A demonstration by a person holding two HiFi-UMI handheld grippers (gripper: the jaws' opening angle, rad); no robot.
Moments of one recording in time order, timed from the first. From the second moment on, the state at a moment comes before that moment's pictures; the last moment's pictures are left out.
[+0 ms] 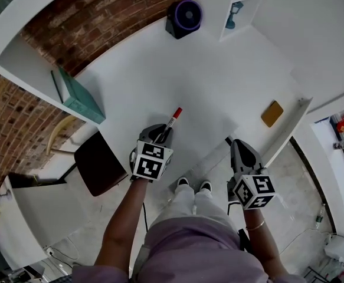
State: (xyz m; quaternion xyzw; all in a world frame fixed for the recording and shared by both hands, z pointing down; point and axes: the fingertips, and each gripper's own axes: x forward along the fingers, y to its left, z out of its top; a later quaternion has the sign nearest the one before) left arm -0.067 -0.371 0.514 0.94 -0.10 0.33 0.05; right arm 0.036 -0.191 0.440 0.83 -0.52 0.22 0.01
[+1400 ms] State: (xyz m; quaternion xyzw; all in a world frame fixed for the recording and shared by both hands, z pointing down) left arm 0.094 -0.160 0.472 0.95 0.06 0.30 0.01; right arm 0.127 0.025 0.428 0.91 -0.36 0.20 -0.05
